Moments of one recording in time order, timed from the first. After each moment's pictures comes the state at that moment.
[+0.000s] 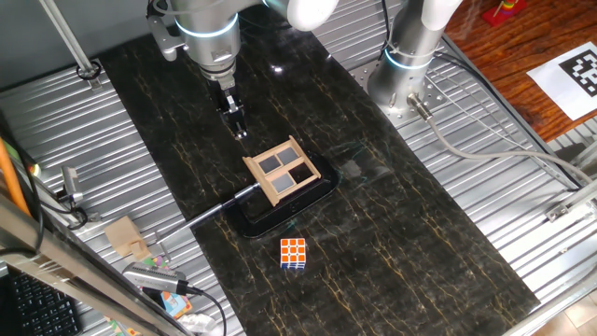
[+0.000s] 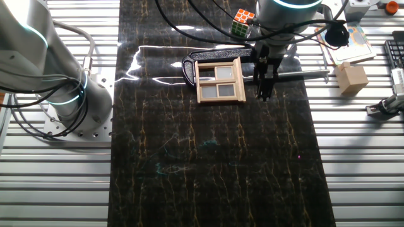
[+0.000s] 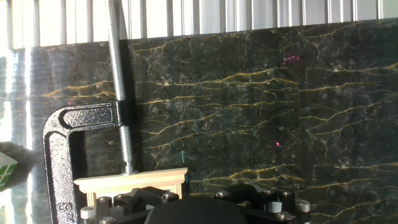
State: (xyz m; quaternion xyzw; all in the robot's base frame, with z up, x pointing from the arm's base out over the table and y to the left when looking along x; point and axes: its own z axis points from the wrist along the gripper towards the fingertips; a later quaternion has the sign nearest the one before) arm 0.500 0.000 0.170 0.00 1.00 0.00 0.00
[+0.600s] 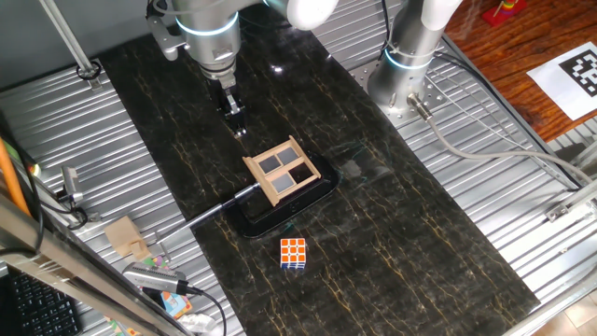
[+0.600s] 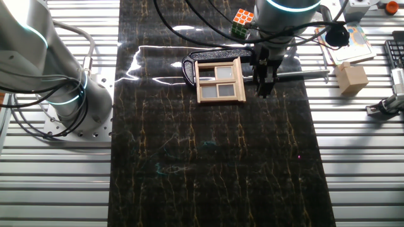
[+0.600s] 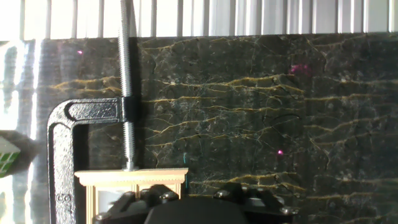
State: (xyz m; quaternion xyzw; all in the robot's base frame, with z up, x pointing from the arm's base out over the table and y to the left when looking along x) arm 0.499 0.000 0.170 -0.05 1.00 0.00 0.01
